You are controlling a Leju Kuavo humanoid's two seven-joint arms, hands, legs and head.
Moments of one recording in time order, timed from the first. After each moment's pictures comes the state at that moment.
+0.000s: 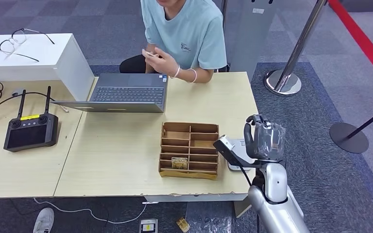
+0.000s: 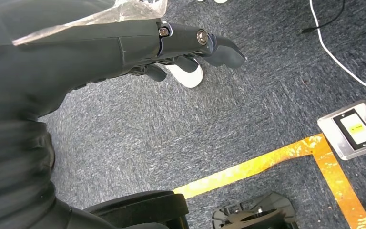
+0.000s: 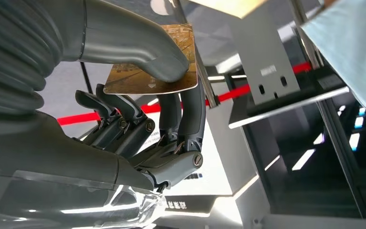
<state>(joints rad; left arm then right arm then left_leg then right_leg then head) -0.12 0.00 -1.21 -0.21 0.49 0.58 0.21 -0.20 -0.08 0.22 -1.42 1.41 -0.71 0.31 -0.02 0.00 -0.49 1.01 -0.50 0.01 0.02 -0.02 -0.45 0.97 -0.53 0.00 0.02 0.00</state>
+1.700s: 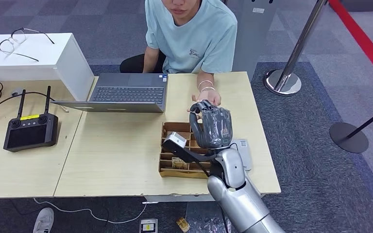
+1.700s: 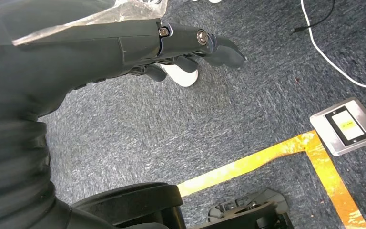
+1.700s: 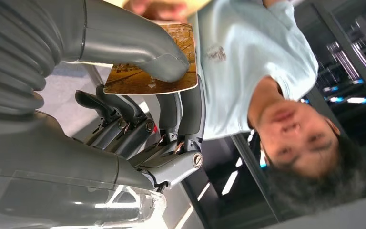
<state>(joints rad) -0.12 -0.01 -1.21 -0.21 0.48 0.59 0.20 -0.38 0.09 0.46 -1.28 1.26 -0.70 0.20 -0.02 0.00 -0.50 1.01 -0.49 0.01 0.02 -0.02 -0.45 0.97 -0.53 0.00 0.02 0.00</state>
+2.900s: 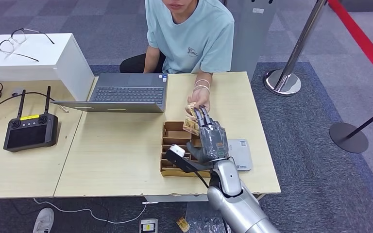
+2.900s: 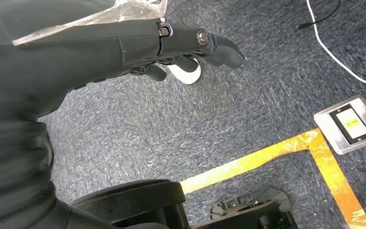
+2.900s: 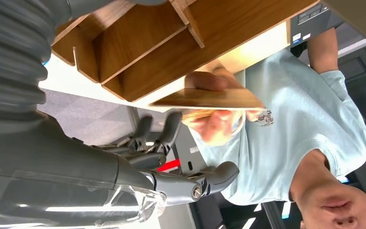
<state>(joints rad) -0.12 -0.01 -1.21 -0.21 0.49 0.59 0.21 -0.37 0.08 0.49 -1.09 1.24 -0.70 0.24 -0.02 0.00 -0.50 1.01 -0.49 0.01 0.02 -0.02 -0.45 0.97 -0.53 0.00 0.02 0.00</state>
